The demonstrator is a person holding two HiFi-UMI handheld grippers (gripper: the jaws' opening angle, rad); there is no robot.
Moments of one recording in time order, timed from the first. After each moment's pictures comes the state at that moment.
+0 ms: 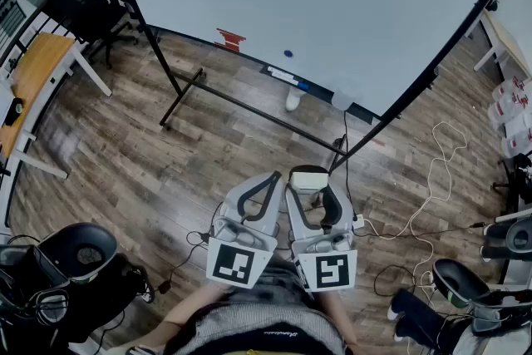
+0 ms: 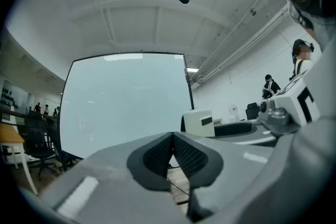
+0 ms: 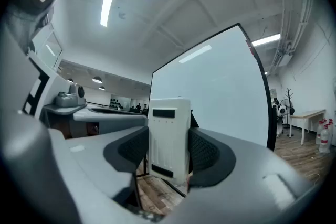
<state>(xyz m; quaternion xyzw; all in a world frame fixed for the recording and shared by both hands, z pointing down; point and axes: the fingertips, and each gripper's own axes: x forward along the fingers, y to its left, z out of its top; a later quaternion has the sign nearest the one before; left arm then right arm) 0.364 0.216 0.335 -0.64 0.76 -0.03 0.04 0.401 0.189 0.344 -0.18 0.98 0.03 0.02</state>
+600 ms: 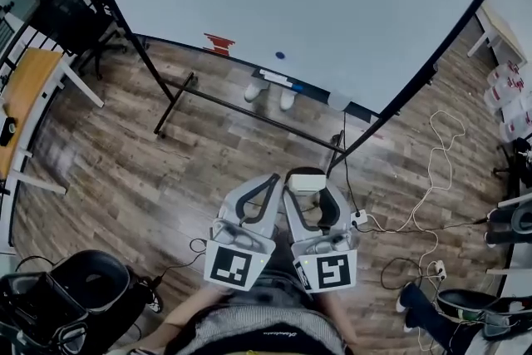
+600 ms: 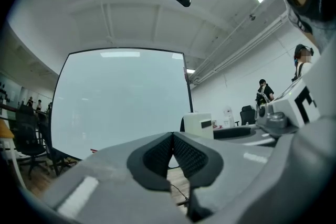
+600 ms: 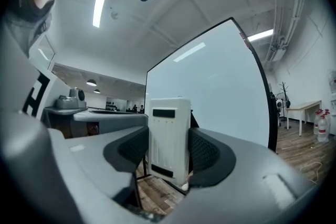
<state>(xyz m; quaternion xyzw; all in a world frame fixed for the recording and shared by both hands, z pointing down) 0.345 0.194 0.350 -0.67 0.75 -0.01 0.02 0.382 0.169 0.359 -0.20 0.98 0.00 0.02</state>
